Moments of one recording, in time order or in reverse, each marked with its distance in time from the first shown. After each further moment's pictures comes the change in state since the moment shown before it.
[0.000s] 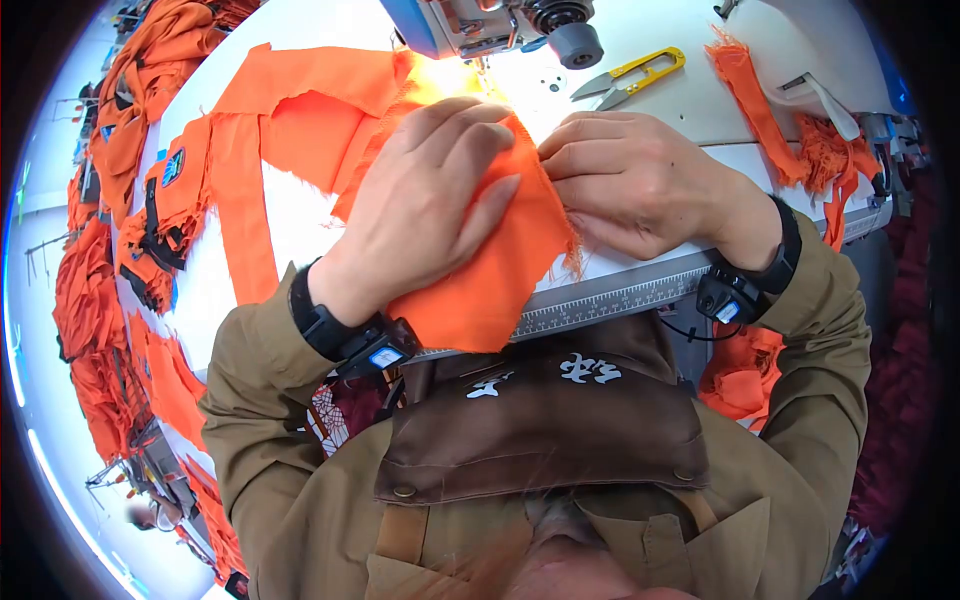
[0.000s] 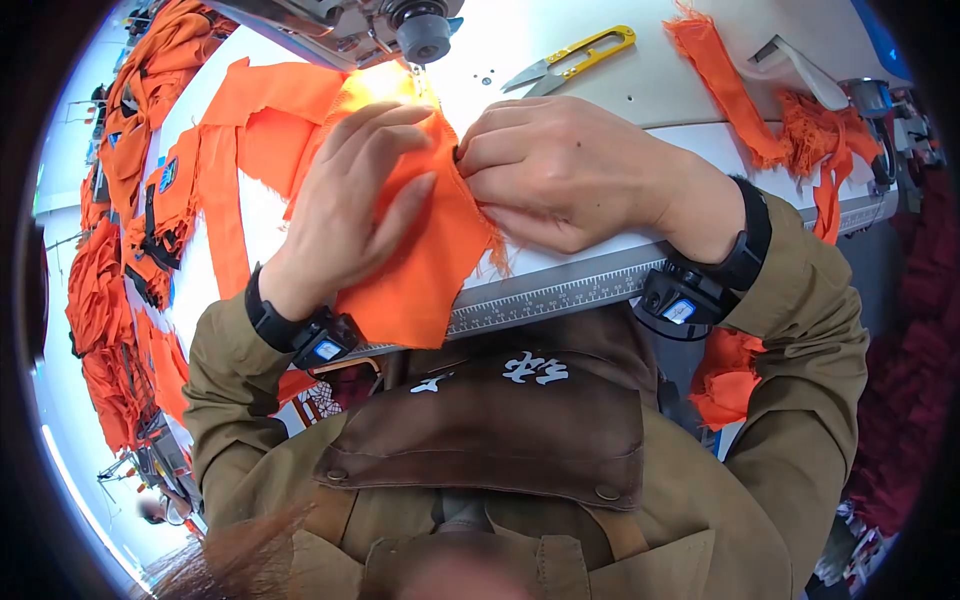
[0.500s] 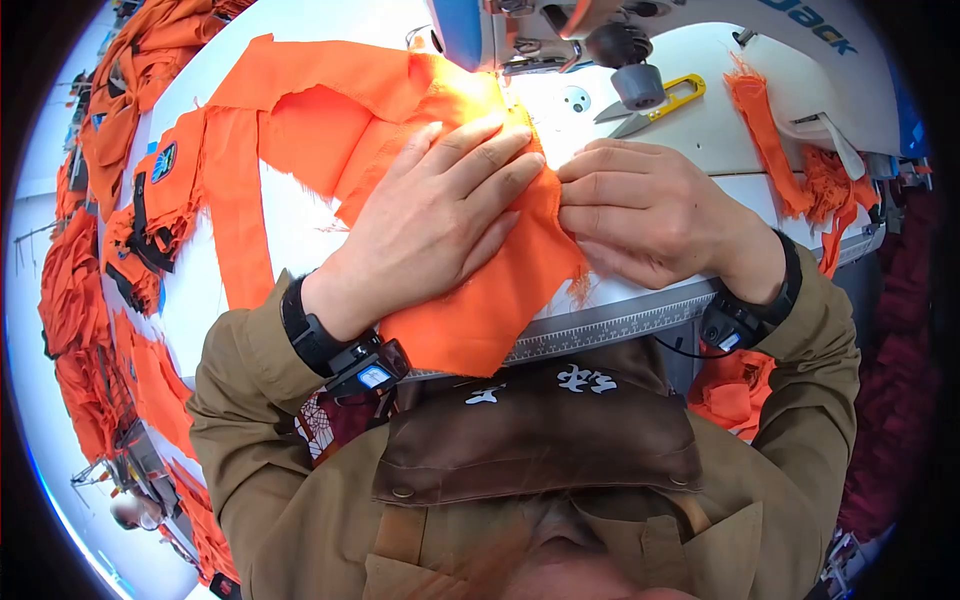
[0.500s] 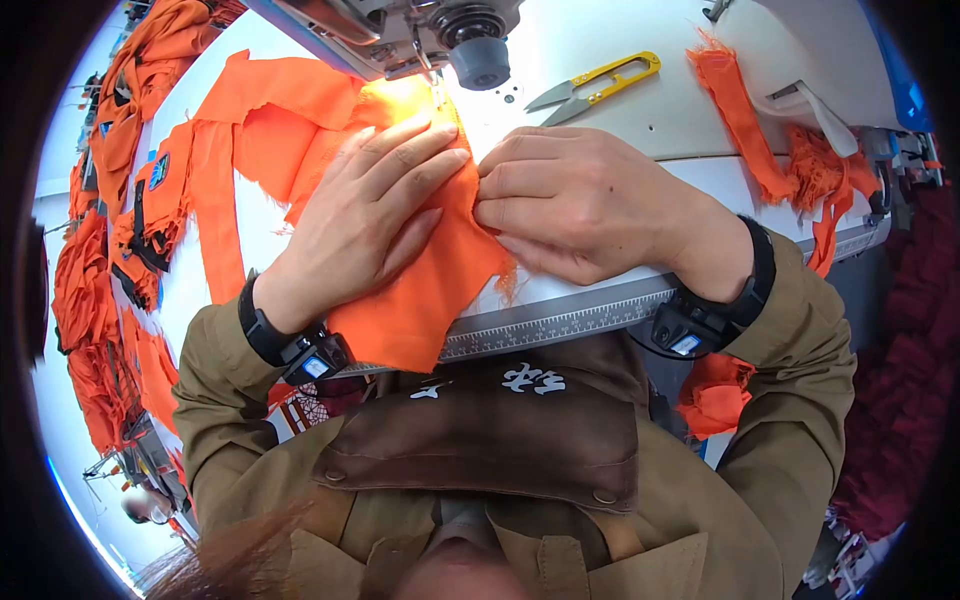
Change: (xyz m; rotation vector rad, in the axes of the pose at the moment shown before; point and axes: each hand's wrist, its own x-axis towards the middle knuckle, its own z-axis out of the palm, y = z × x) left_hand -0.013 -0.016 -0.002 0.036 -0.219 0.030; right_hand 0.007 -0.006 -0.001 -0.015 -0.004 0.038
